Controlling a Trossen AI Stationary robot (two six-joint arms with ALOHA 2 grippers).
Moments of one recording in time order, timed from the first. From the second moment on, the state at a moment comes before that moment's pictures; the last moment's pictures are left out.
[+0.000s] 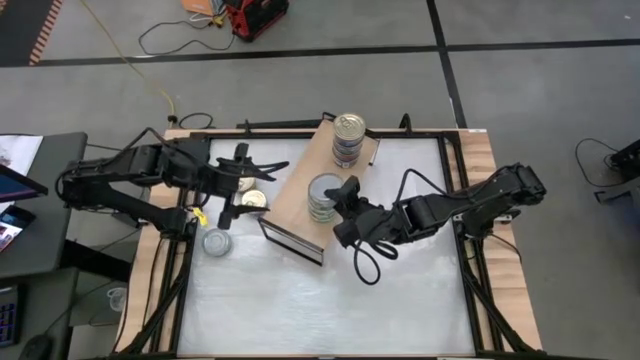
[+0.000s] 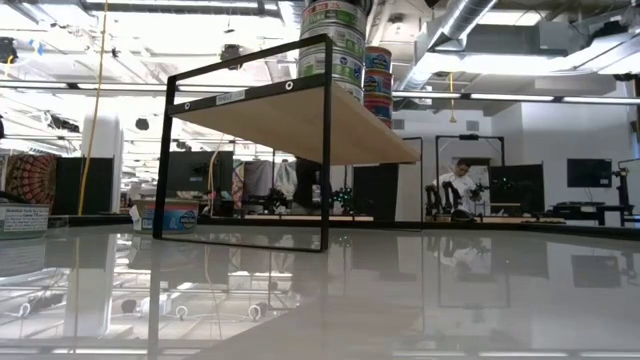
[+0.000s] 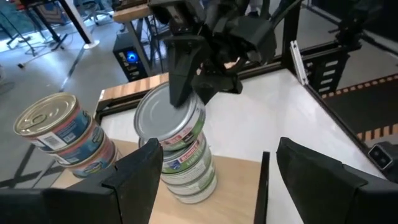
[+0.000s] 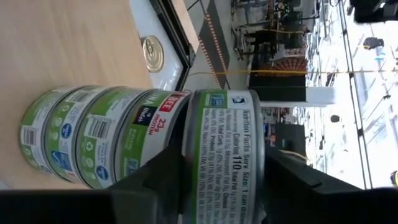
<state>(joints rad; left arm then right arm) -0.06 1.05 1.40 -0.67 -0.01 0.24 0.31 1.56 1.43 -0.37 0.87 -1.03</state>
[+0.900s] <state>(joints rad) -0.04 1.08 1.40 -0.63 -0.07 0.27 0.29 1.56 1.43 -0.27 0.69 -1.12</state>
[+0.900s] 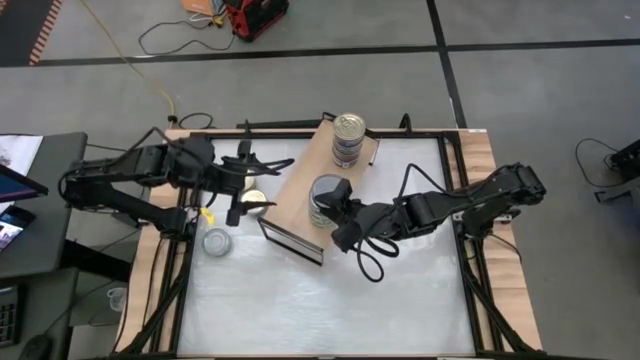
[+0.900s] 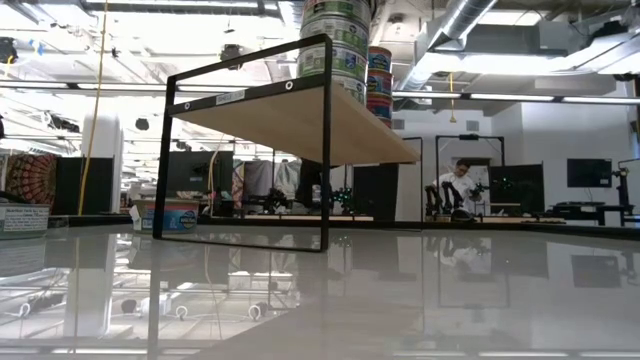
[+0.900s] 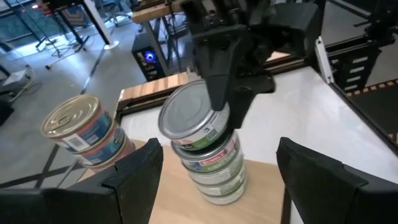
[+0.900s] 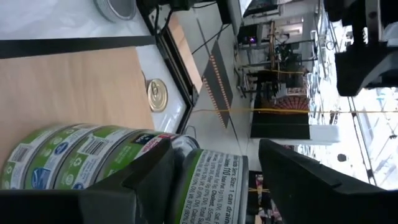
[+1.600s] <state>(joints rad) -0.02 1.08 1.40 -0.73 -0.01 0.26 0.34 1.55 1.43 -0.18 0.61 -1.03</state>
